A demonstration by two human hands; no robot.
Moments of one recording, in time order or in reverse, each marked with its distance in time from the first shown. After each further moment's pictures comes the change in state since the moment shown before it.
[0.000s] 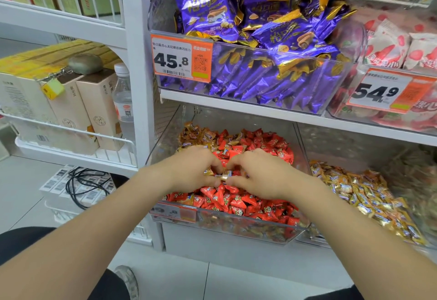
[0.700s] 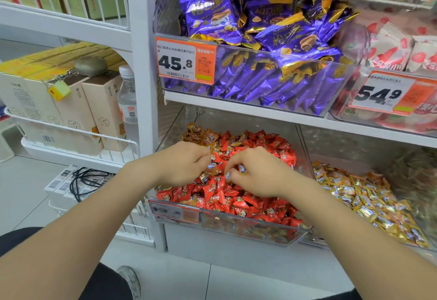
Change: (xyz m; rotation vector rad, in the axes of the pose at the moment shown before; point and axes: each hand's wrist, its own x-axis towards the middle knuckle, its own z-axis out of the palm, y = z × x) left_hand -0.018 -0.010 -0.018 -0.098 0.064 -0.087; right_hand 0.004 -0.014 -0.004 0.112 0.071 0.049
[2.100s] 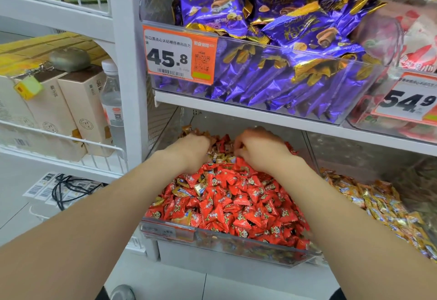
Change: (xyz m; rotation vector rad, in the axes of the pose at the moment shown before) left_hand 0.089 -0.026 0.019 0.198 -0.011 -0.177; right_hand 0.081 0.042 -0.005 -0.266 0.062 0.188
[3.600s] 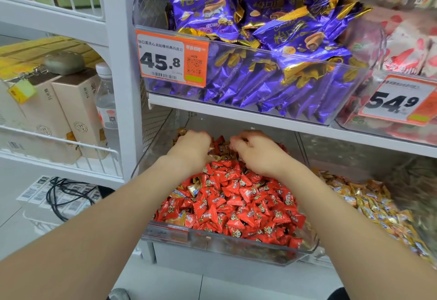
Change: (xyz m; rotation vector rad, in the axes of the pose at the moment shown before) left_hand -0.005 0.026 -0.006 -0.074 0.171 -0.108; right_hand -0.024 0.003 -0.007 0.612 0.025 0.091
